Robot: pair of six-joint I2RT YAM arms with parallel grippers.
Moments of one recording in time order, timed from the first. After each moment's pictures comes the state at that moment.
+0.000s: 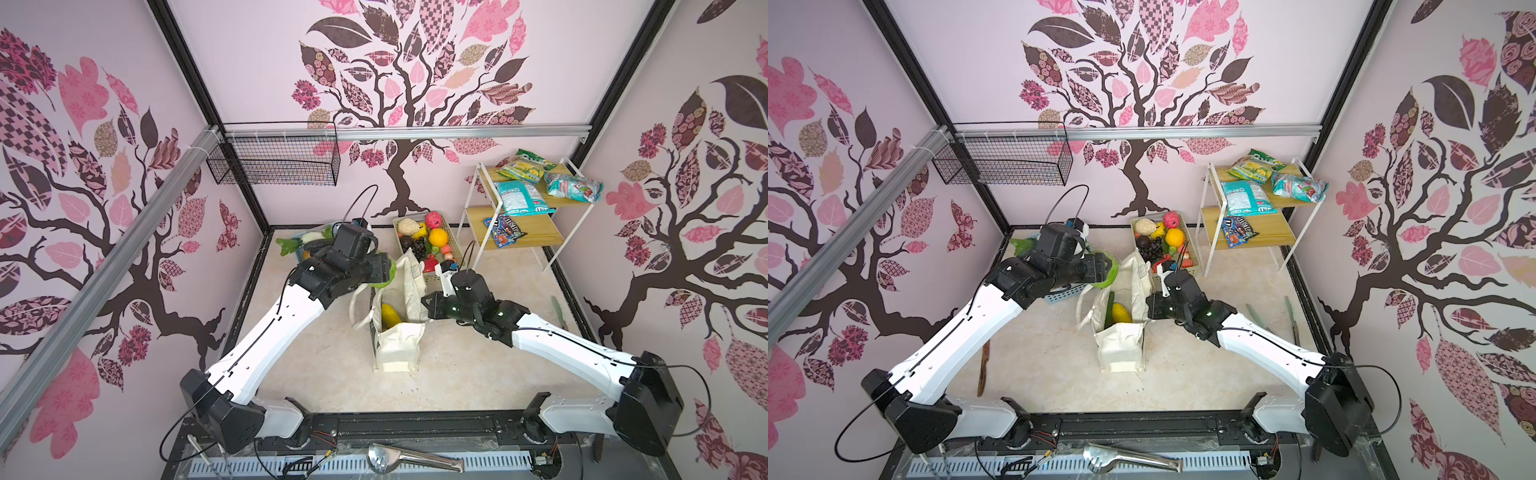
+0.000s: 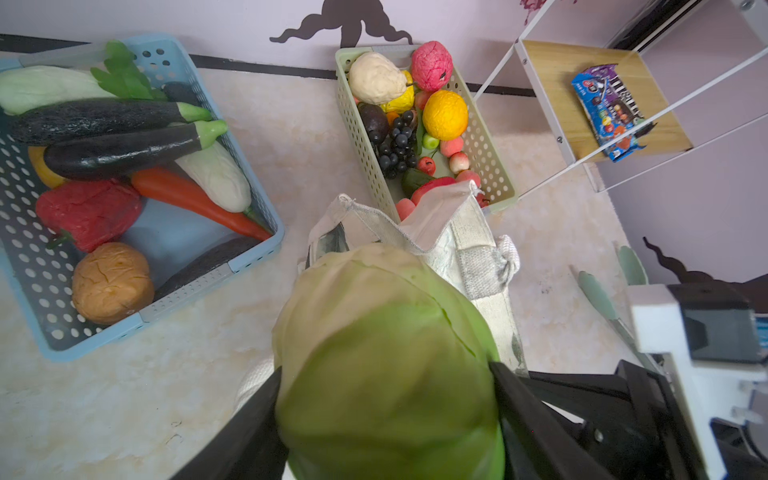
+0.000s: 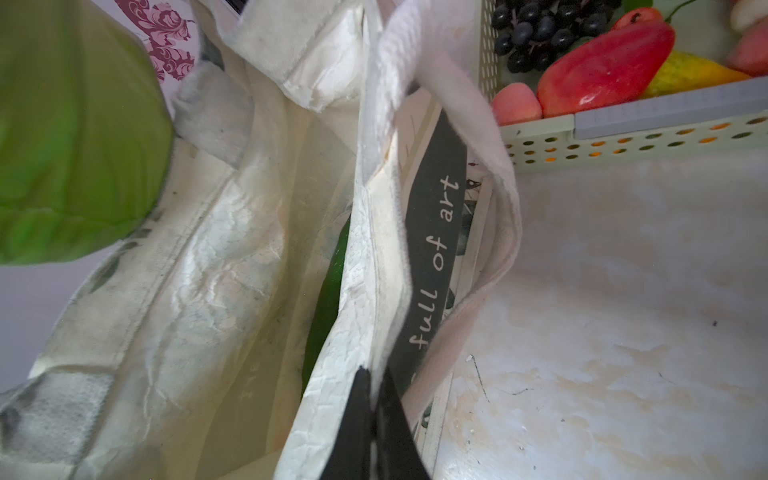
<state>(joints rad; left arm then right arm) -0.62 1.38 1.52 -0.86 -0.15 -0.46 0.72 1.30 0.93 -0.21 -0.09 0.62</state>
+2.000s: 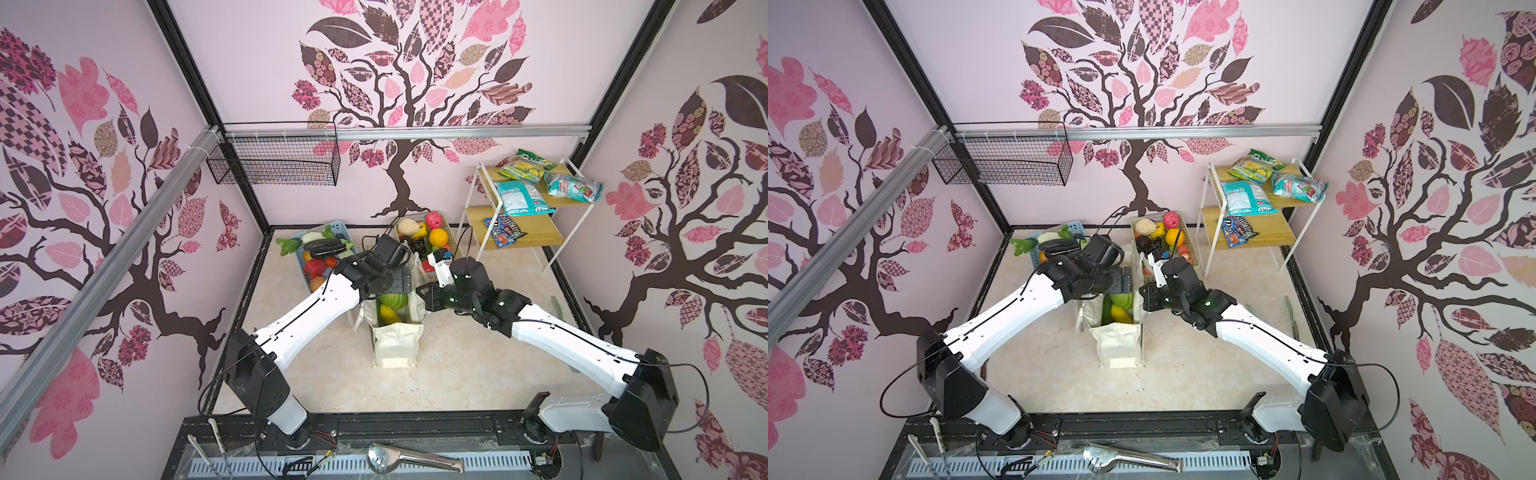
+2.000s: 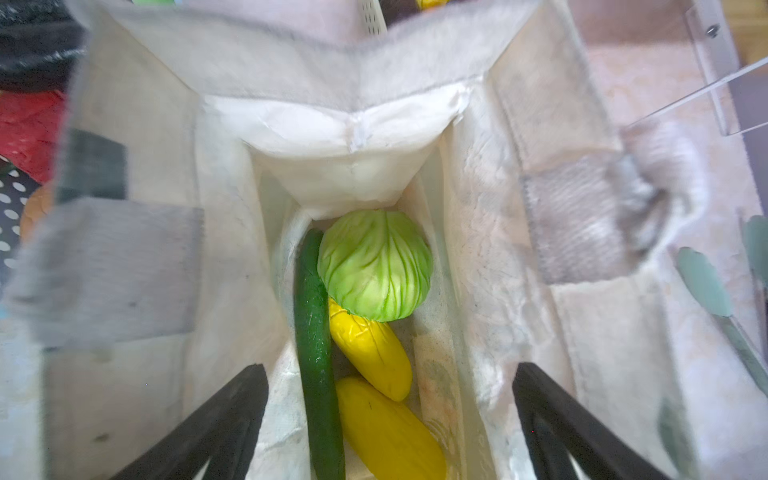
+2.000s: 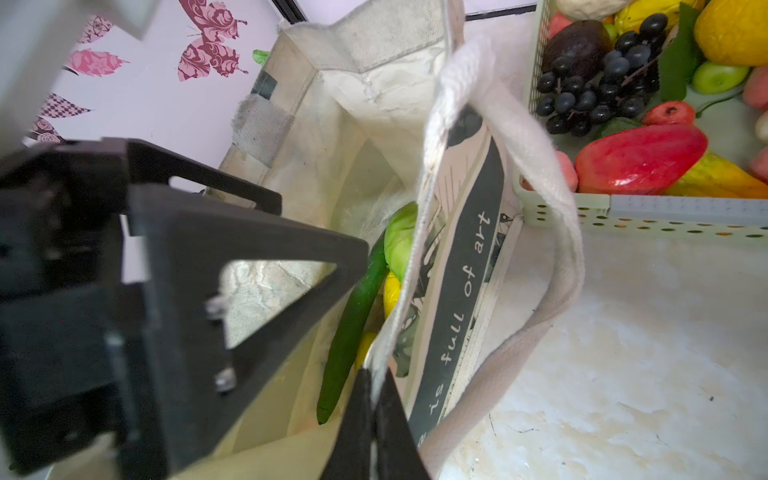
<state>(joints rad) -0.70 1.57 1.54 -0.90 -0.22 -0.57 0.72 1.31 1.05 -0.28 -0.12 0.50</state>
